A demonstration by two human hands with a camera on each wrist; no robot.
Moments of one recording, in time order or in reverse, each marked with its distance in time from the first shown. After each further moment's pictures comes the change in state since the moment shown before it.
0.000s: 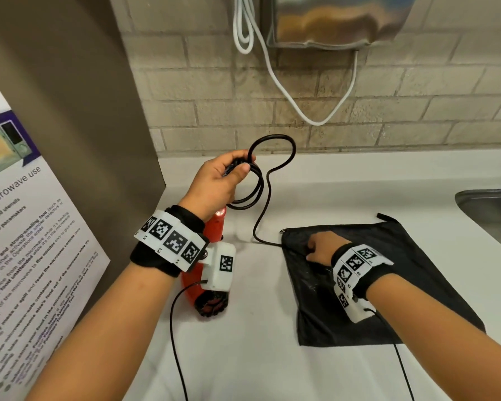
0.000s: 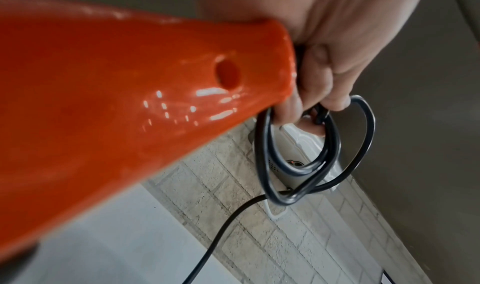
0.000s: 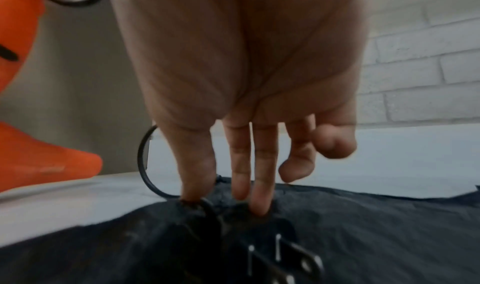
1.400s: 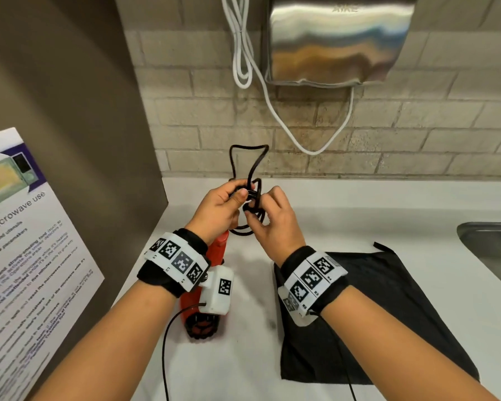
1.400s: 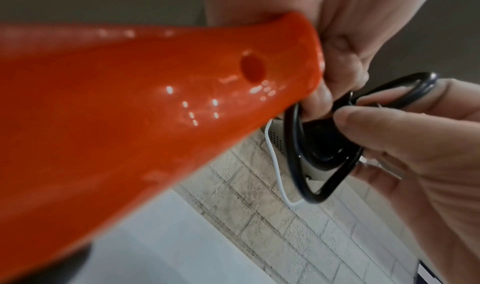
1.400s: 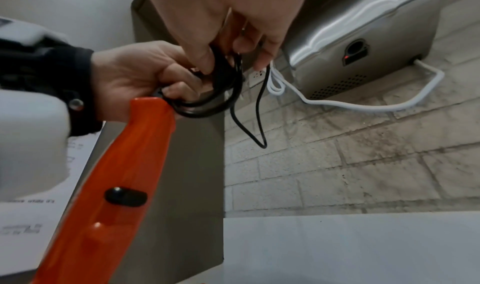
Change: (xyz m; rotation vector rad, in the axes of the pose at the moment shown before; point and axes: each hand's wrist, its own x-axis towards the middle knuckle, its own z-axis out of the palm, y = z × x) left_hand 0.015 -0.007 0.018 -0.114 0.011 -0.059; right_hand -0.029 -0.090 -0.062 0.633 1.081 -0.764
